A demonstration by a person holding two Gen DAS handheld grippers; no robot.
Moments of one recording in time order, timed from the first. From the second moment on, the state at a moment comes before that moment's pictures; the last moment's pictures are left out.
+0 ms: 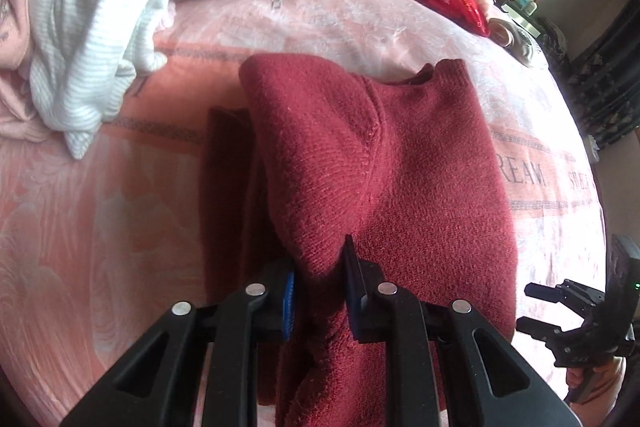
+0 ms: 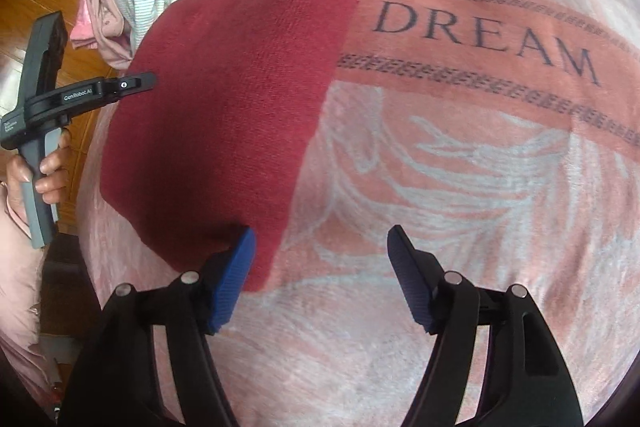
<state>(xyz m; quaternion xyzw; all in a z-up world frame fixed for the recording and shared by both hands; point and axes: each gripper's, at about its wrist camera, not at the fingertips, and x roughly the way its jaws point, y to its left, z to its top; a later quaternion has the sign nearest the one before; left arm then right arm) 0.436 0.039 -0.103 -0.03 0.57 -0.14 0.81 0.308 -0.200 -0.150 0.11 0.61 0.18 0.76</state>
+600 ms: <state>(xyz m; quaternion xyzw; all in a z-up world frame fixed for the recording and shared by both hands) 0.439 0.055 -0.121 -0.02 0.57 -0.15 0.81 0.321 -0.153 -0.140 0.13 0.61 0.23 0.75</state>
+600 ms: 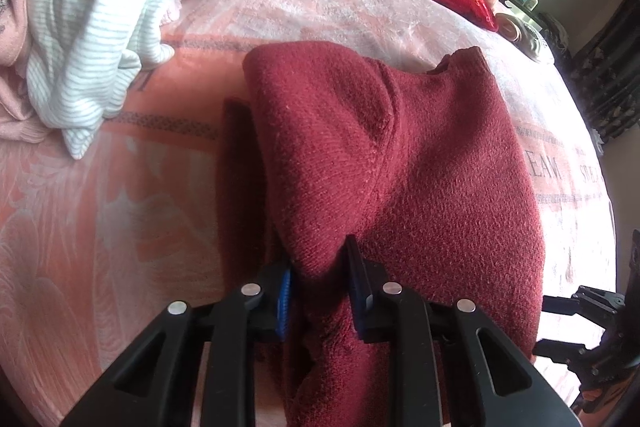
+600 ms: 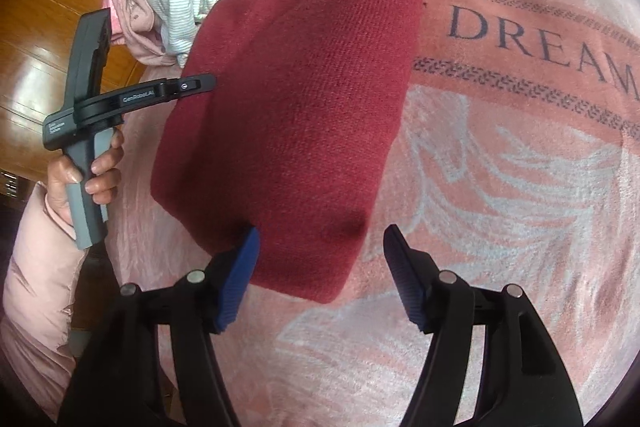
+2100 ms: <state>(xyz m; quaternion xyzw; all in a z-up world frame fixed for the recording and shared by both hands) 0.344 0.076 -0.139 -0.05 0.59 -0.12 0.80 0.303 -0.120 -0.161 0.03 0.59 0.16 0.79</state>
